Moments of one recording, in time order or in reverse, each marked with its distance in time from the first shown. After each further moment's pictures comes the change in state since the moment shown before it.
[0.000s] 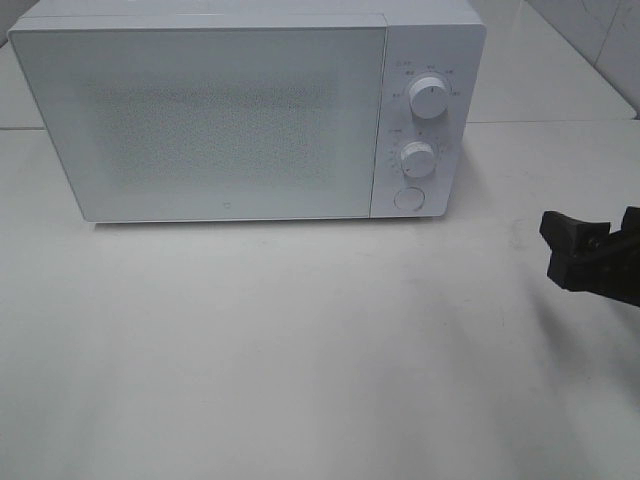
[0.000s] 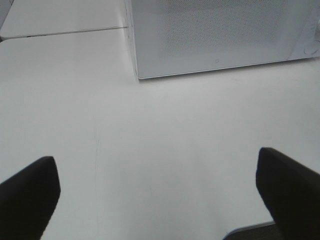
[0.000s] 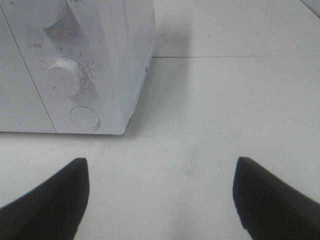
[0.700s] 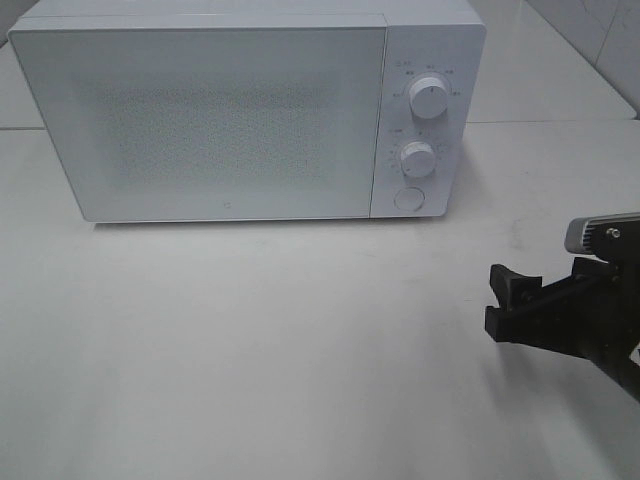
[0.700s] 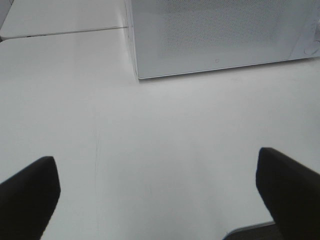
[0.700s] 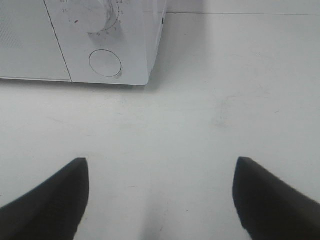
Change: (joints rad) left arm 0.000 0.000 0.000 0.000 0.000 0.000; right arm 0.427 0.258 0.004 0.455 -0.183 -0.079
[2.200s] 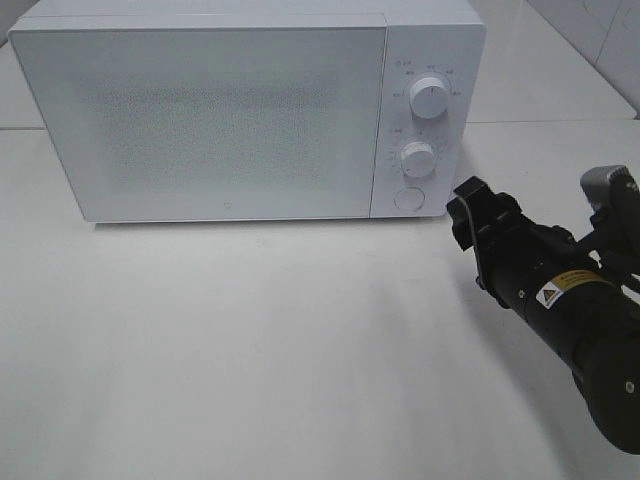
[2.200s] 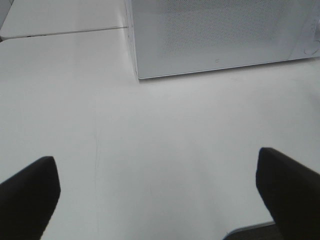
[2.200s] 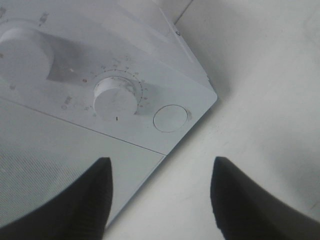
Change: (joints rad) left arm 0.000 0.000 0.000 0.000 0.000 0.000; right arm 0.070 0.115 -0.224 0.063 -0.001 0.962
